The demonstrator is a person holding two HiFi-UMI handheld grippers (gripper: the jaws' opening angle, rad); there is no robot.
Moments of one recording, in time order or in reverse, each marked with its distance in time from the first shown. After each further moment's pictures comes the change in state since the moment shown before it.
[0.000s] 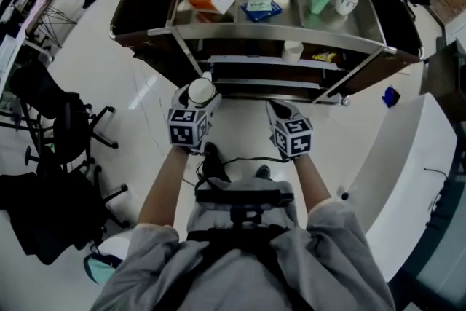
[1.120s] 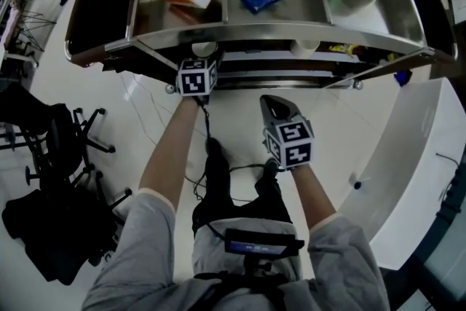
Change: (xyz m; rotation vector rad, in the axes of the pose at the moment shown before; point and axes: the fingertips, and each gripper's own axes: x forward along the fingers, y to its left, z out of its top) left arm 0.279 0.091 -0.021 0.017 0.084 0.051; right arm 0.118 -0.038 -0.010 0.077 0.083 -0.069
